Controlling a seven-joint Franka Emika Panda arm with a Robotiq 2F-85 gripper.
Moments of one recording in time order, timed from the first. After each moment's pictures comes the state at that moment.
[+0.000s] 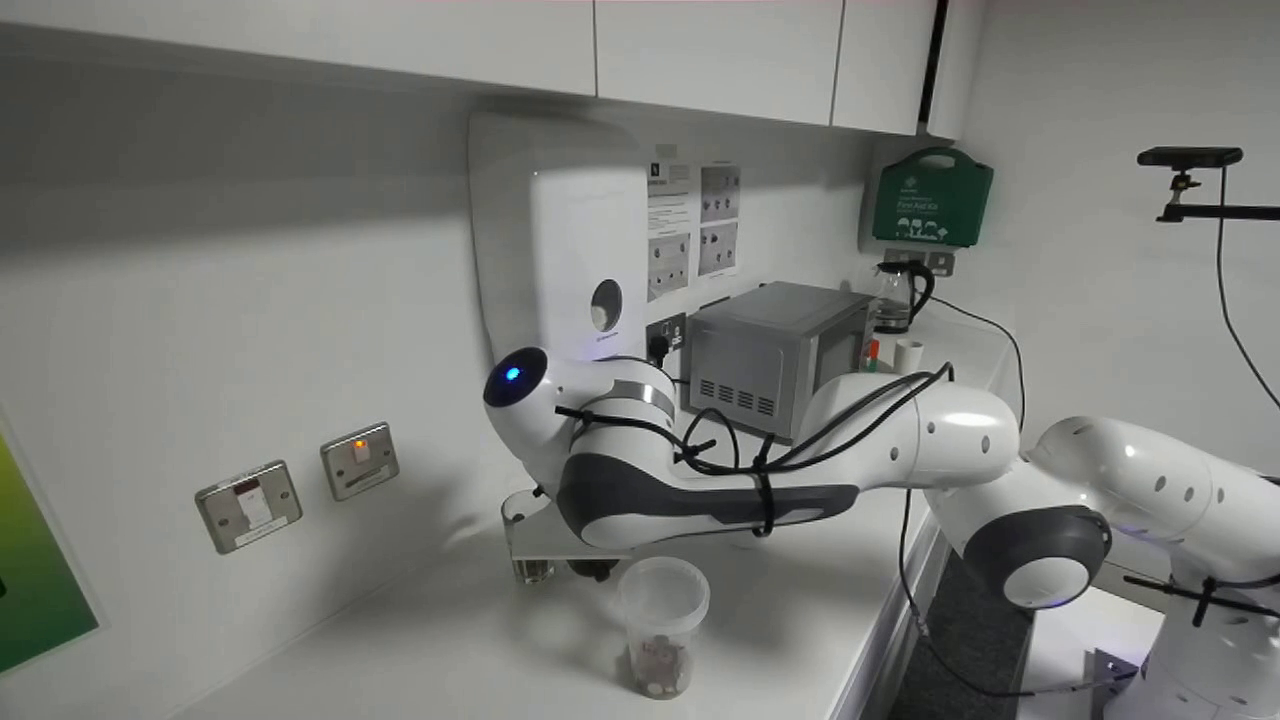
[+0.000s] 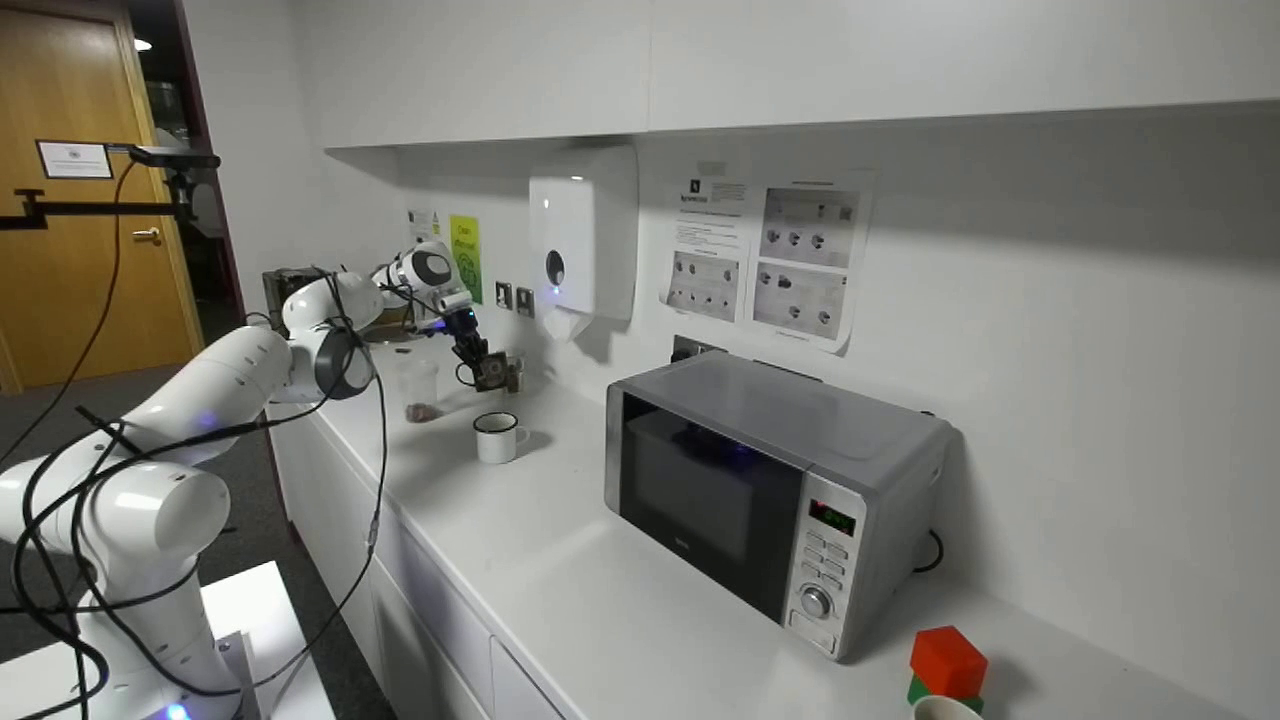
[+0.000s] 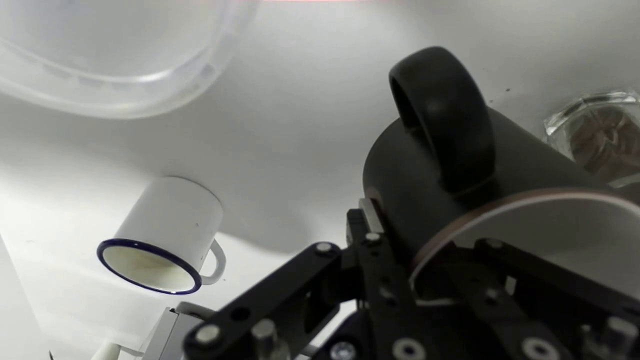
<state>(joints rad) 0.72 1.15 -0.18 -0.36 -0.34 1.33 1.58</state>
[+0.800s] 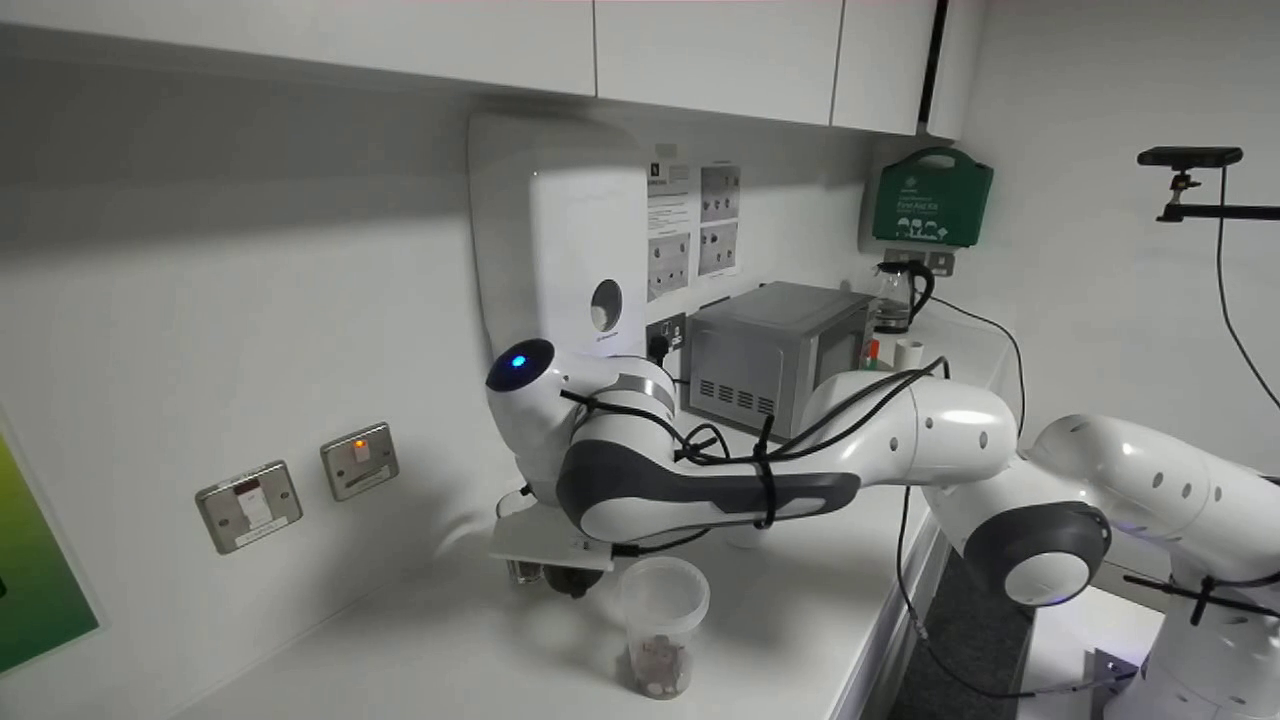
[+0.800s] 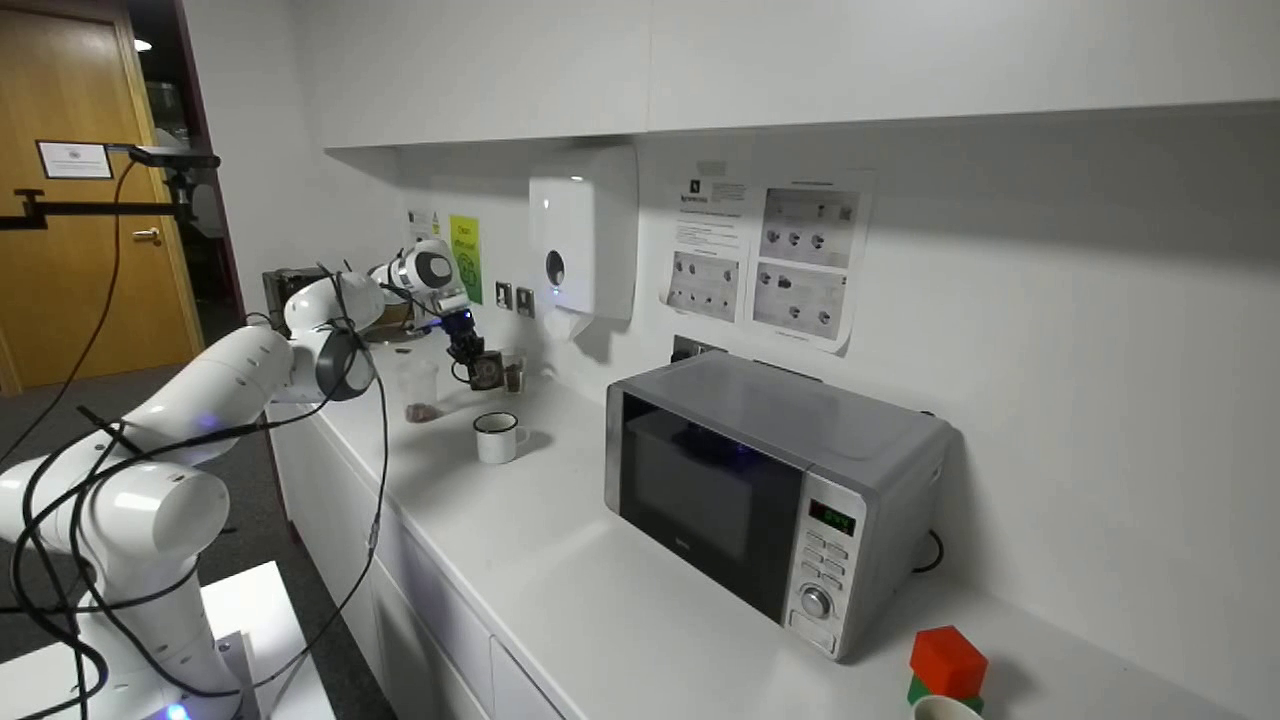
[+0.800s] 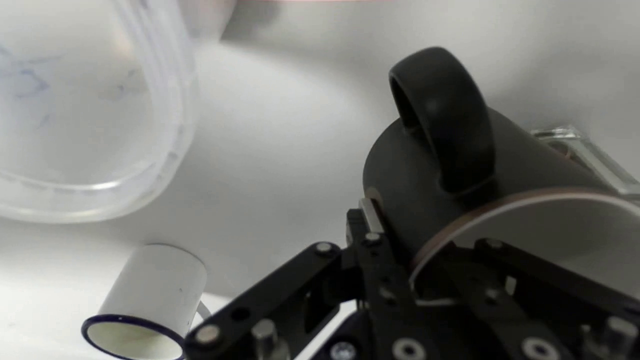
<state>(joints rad) 0.71 1.15 -0.14 -0.36 -0.26 1.41 1.70</state>
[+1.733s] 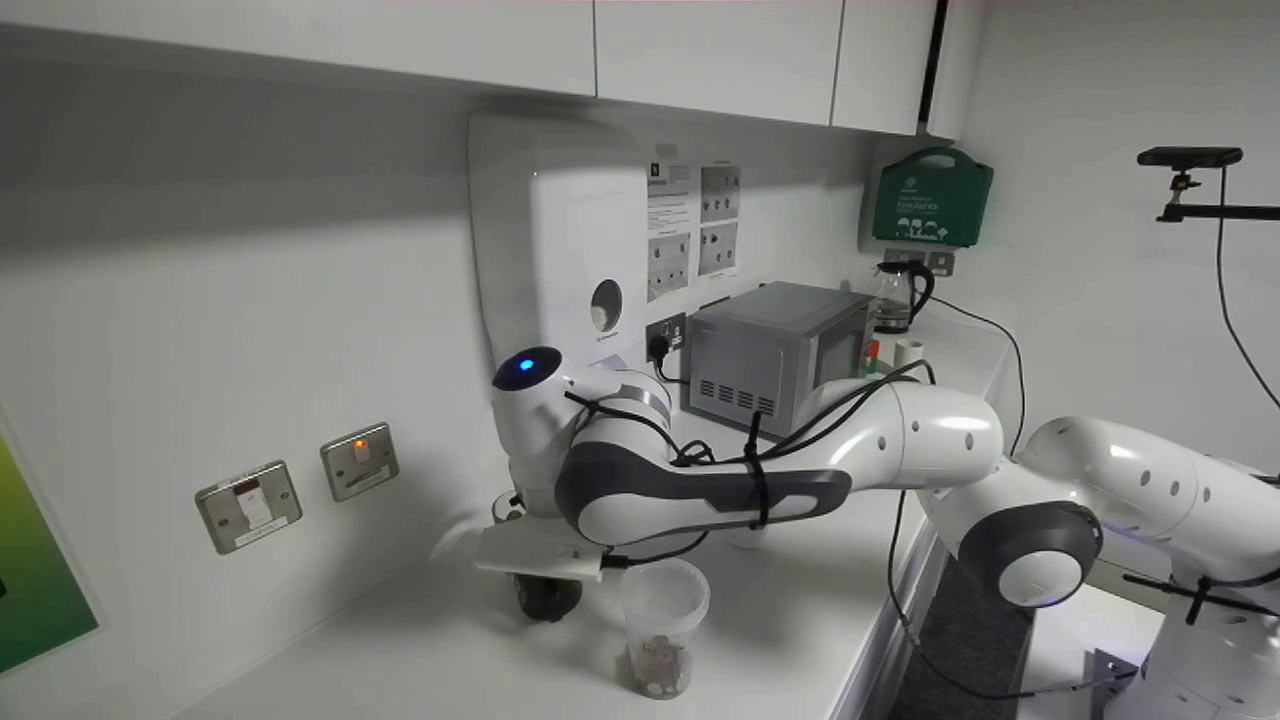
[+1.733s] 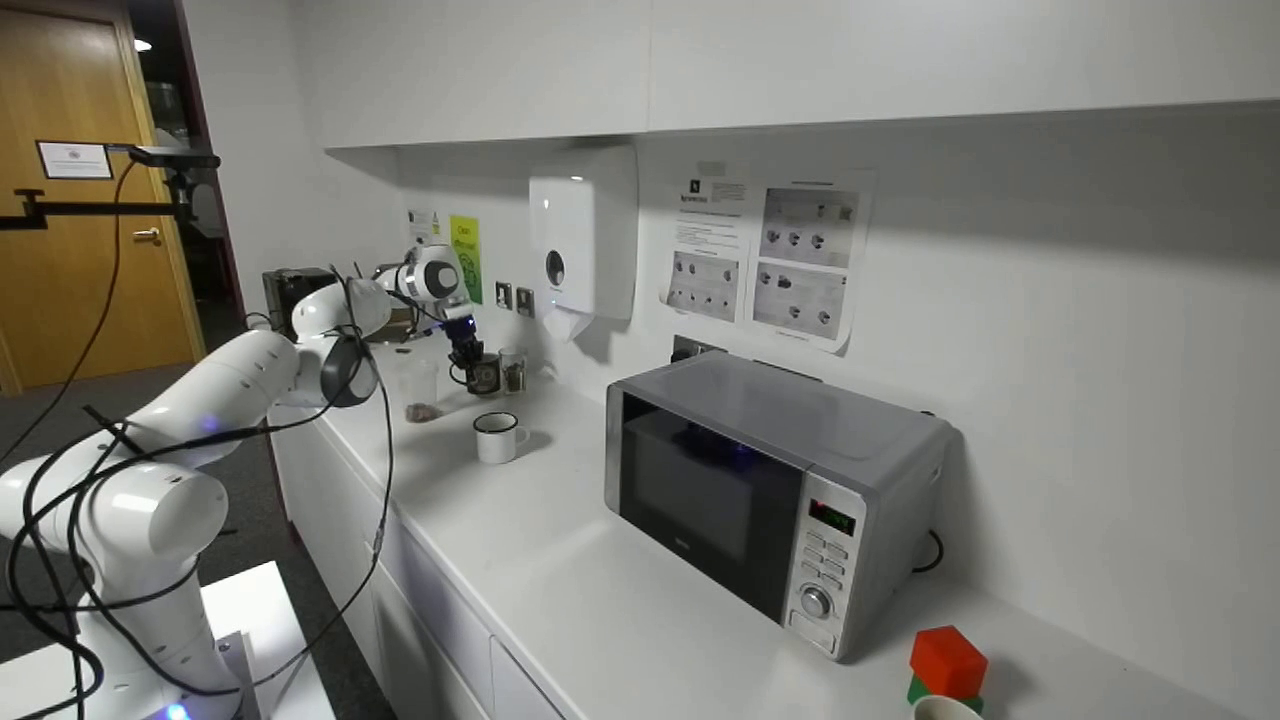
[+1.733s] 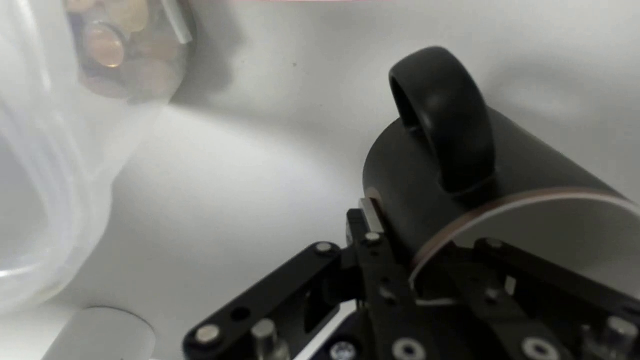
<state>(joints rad) 0.68 1.17 -0.08 -0.36 -0.19 1.52 1.68</state>
